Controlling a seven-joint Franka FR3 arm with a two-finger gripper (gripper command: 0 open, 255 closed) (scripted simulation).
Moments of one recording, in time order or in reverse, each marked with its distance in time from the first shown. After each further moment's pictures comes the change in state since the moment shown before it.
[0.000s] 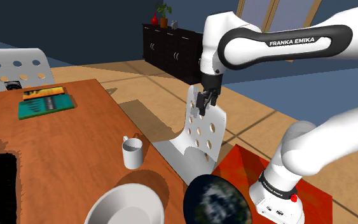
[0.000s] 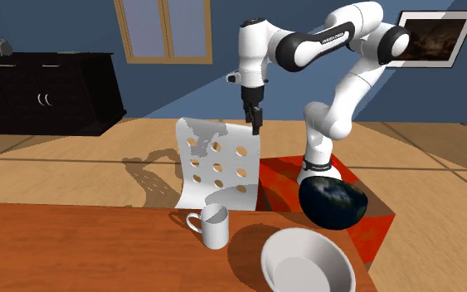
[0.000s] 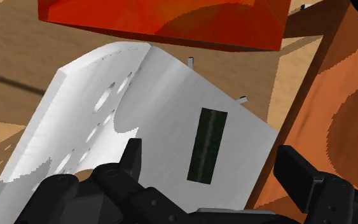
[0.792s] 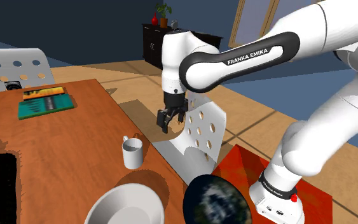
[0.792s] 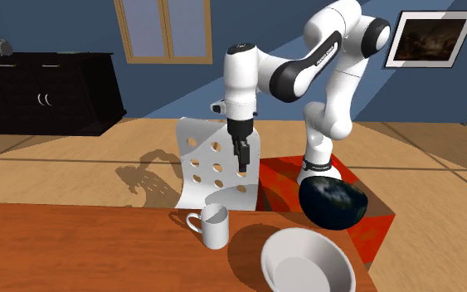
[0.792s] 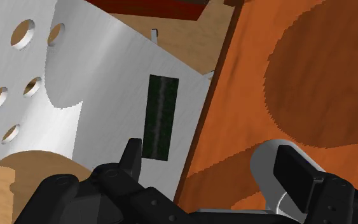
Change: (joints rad) arm 0.030 0.349 0.203 0.154 0.027 0.240 0.276
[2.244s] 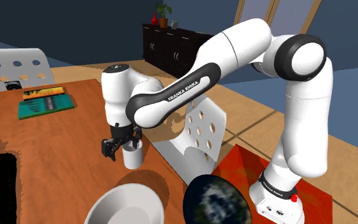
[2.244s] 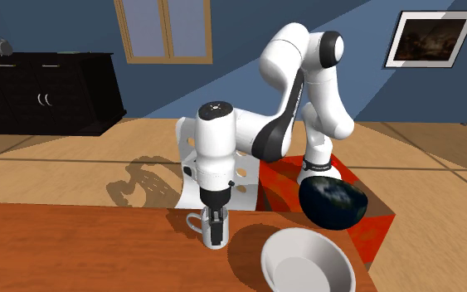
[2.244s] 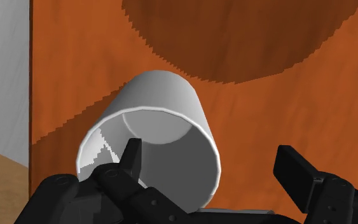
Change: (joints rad) arm 0.132 0.617 0.094 0.418 -0.309 0.188 0.424
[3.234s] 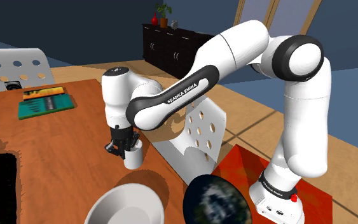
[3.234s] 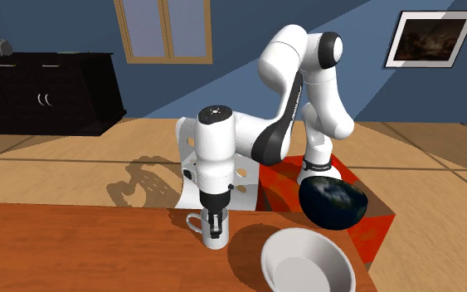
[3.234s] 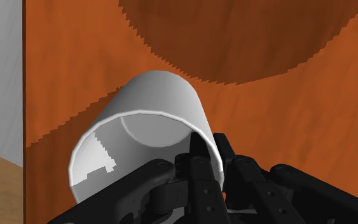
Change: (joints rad) arm 0.003 0.014 -0.004 -0.004 -0.009 0.017 0.005
